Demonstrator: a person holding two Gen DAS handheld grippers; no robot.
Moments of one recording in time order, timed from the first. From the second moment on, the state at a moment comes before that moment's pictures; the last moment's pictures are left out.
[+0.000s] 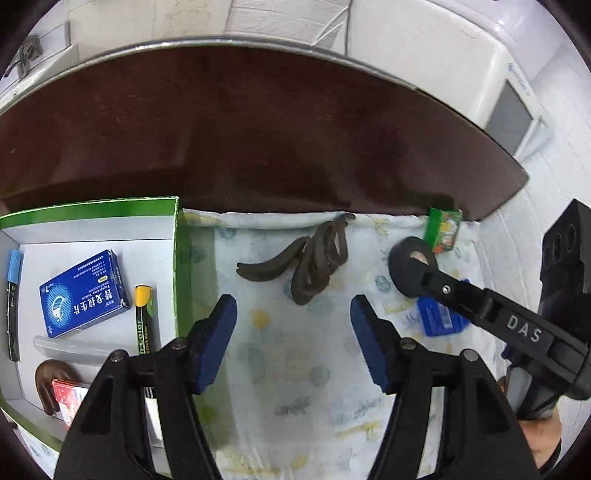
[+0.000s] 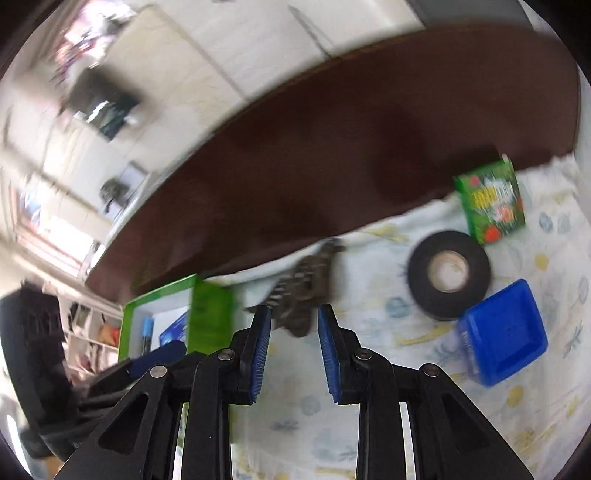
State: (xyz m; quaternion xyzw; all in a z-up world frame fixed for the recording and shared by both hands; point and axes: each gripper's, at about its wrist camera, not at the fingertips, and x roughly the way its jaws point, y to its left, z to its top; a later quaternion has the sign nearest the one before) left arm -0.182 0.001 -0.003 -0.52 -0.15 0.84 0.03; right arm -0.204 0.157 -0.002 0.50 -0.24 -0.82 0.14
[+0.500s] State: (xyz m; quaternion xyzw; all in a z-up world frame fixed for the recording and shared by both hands) left arm -0.221 -0.002 -0.025 -0.53 -0.19 0.83 -0.05; right arm -0.266 0.160 -0.061 0.54 -0.30 -0.78 0.14
